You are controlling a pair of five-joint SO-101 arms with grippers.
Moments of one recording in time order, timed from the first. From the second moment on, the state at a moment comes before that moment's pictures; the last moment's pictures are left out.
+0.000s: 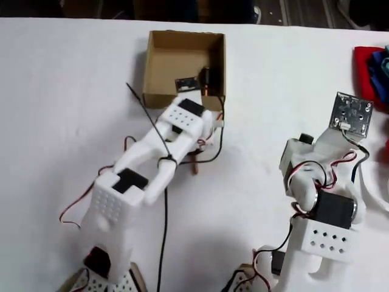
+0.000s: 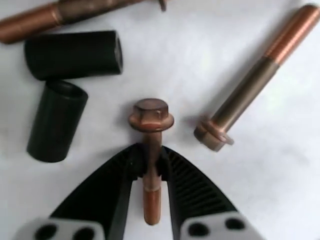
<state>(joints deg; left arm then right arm) 22.6 34.4 -11.8 70.8 40.3 10.6 -58.2 41.4 69.6 -1.5</state>
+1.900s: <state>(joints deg) 17.1 35.7 -15.6 80.6 17.5 10.6 -58.2 41.4 69.6 -1.5</state>
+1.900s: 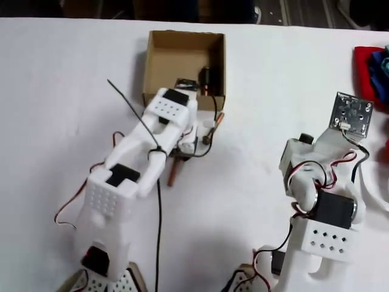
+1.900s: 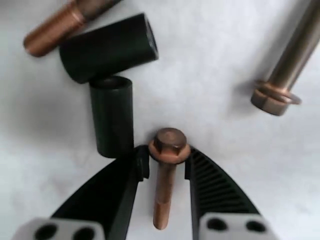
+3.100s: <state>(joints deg) 19.9 -2.3 -17.5 82.6 17.7 6.3 -58.2 53.0 60.0 -1.5</state>
